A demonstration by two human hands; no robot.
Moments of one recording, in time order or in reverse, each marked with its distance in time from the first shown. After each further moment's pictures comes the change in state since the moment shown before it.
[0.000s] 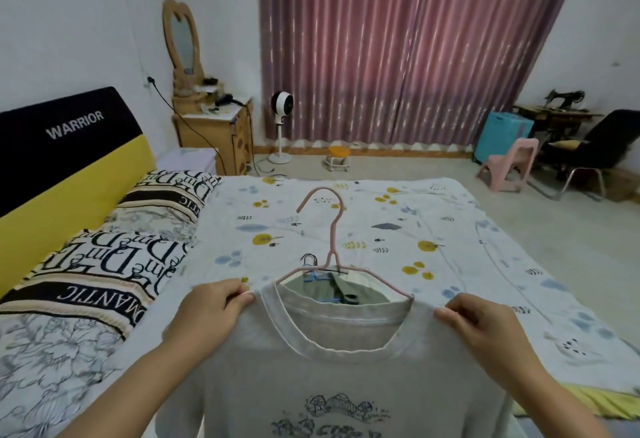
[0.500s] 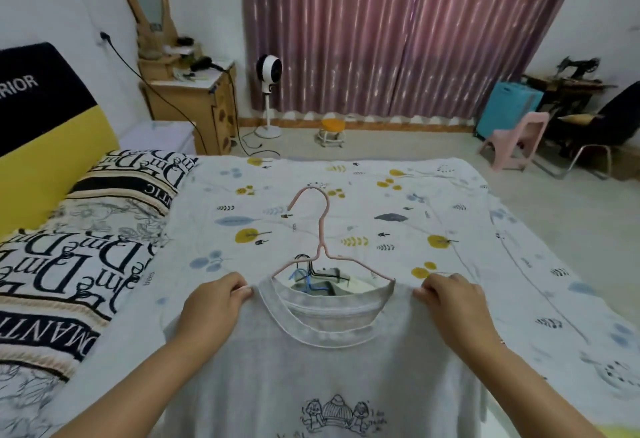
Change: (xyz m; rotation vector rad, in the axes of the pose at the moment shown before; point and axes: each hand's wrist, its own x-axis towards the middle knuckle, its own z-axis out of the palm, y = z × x) left_hand 0.183 -0.059 0.094 0.096 0.013 -0.068; right_hand 0.179 0.038 0.114 -0.404 -0.113 0.050
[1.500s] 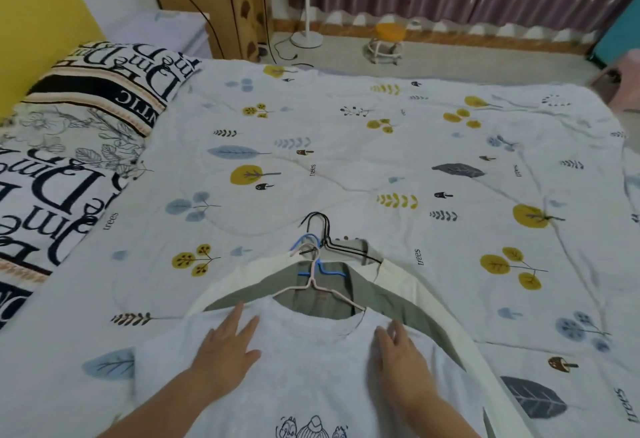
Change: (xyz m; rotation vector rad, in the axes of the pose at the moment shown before) left_hand 0.100 -0.131 0.279 0.429 -0.764 -0.194; right_hand 0.118 0.057 0.322 -0.005 -0.706 0.030
